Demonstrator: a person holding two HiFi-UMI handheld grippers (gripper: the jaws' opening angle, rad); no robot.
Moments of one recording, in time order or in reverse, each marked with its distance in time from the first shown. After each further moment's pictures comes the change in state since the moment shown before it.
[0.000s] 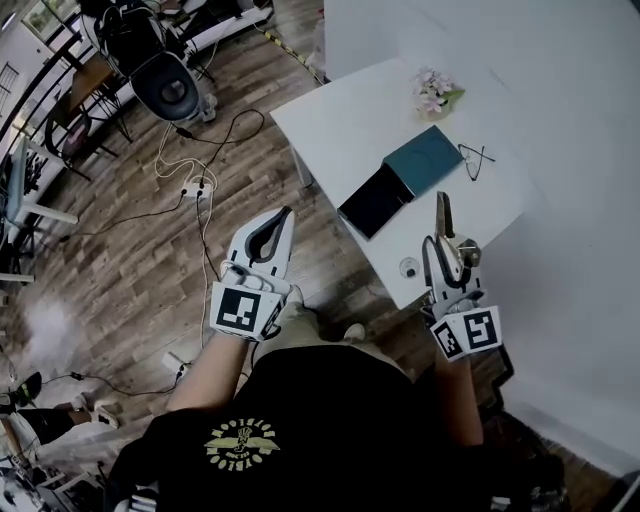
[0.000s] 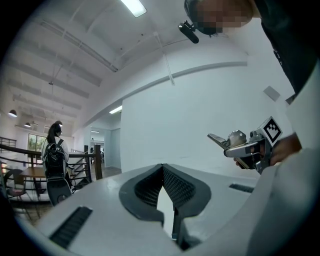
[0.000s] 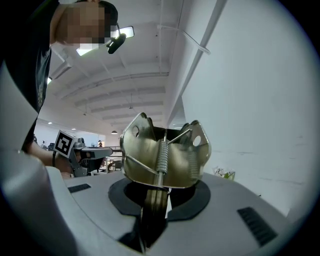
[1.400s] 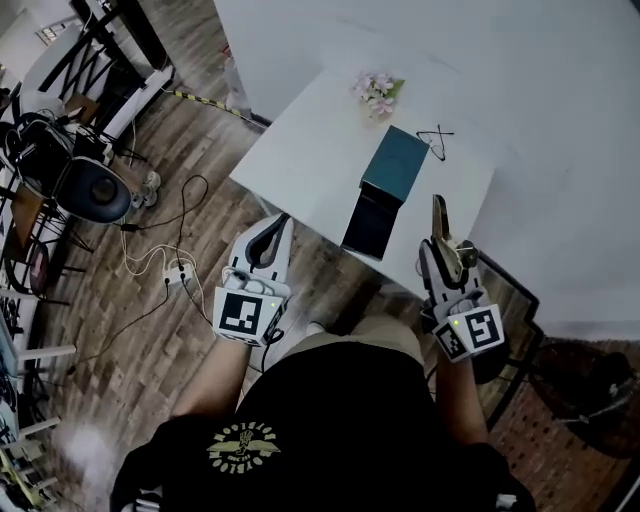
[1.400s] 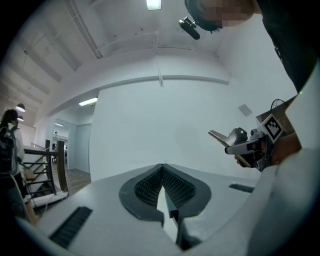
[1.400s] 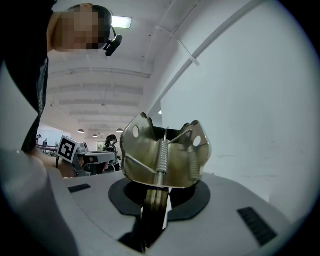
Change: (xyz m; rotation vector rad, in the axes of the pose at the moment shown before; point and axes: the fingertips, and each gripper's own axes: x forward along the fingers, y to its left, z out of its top) left arm 0.081 0.101 0.002 -0.018 -0.083 -0.407; right arm 0.065 0.052 0.016 0.024 -0.048 -0.391
